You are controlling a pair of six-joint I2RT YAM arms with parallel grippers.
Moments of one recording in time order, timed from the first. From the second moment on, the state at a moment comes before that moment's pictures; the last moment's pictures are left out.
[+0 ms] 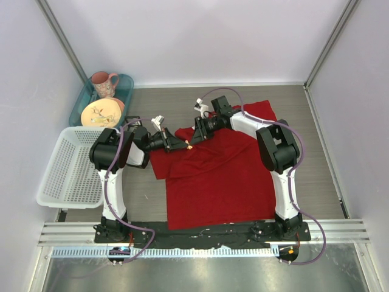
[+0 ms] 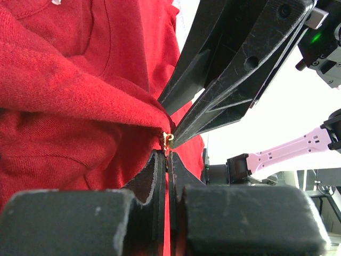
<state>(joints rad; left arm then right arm) -0.21 2.13 0.76 1.23 1.00 -1.13 0.47 2.17 1.57 -0.32 -0.84 0.16</state>
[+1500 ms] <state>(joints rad) -0.21 2.13 0.75 1.23 0.98 -1.13 0.49 2.15 1.54 -0.24 -0.73 0.22</state>
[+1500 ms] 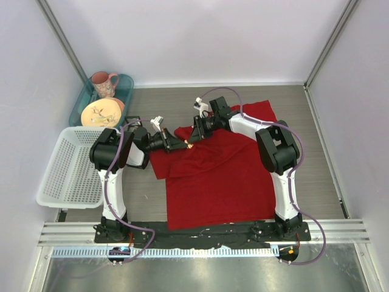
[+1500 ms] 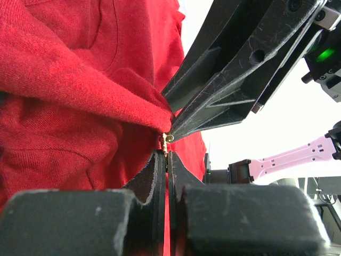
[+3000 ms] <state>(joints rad) -0.22 2.14 0.75 1.25 0.96 -1.16 0.48 2.09 1.39 -0.02 -0.71 0.27</state>
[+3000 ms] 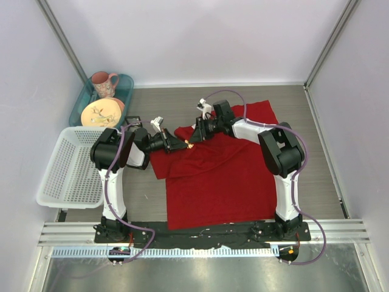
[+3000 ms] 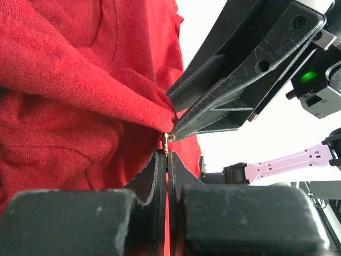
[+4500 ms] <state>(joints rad) -0.26 1.84 1.03 0.06 0.66 -0.32 0.29 2.06 1.48 -0.26 -0.61 0.19</state>
